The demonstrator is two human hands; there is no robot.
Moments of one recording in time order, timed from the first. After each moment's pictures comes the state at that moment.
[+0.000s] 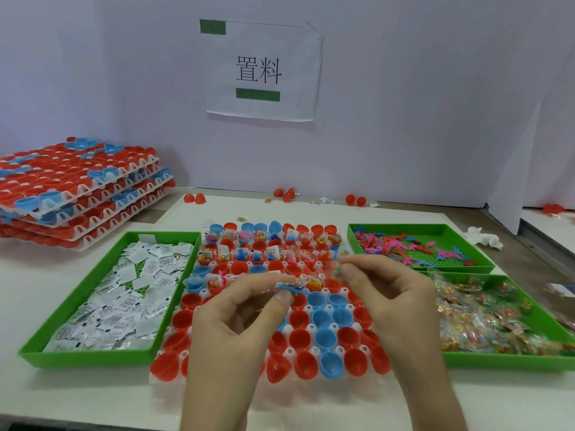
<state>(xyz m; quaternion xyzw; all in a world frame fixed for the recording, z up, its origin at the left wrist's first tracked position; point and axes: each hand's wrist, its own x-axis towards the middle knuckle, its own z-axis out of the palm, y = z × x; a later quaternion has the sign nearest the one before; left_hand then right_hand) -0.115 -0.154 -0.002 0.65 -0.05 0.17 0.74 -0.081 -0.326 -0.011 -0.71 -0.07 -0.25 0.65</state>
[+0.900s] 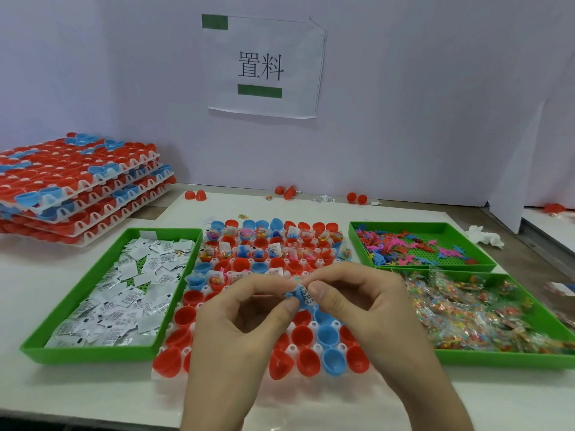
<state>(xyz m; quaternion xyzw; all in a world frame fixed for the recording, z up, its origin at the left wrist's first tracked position) -0.112 -0.147 -0.009 0.68 -0.11 0.17 0.71 -0.095 -0.308 0.005 -0.72 -0.18 -0.09 0.66</state>
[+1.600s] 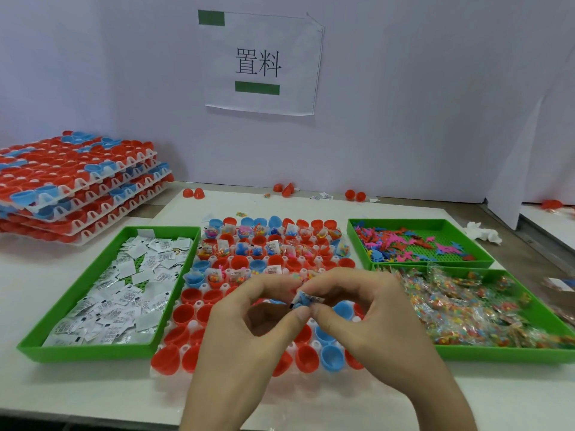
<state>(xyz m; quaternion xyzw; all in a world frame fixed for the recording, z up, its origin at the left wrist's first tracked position) -0.113 -0.149 -0.009 0.72 -0.10 0.09 0.68 -0.099 -0.314 0.004 -0.82 -0.22 -0.14 0.51</state>
